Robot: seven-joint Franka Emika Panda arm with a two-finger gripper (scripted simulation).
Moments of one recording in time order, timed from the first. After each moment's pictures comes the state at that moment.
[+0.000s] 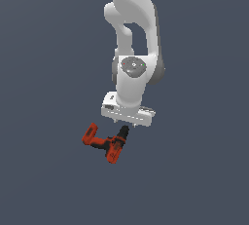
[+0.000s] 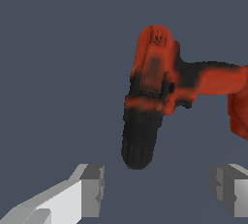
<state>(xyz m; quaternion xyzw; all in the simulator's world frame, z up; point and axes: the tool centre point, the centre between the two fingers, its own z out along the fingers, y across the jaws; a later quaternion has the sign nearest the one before) 0.039 0.002 0.119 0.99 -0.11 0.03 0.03</state>
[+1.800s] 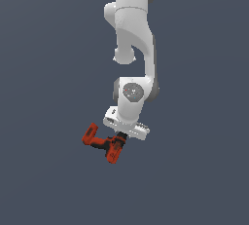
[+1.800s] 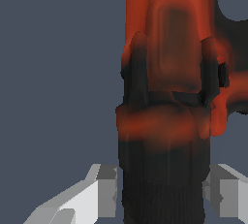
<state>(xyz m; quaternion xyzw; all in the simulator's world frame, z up) 0.050 -0.006 0.032 0.98 -0.18 0.04 0.05</state>
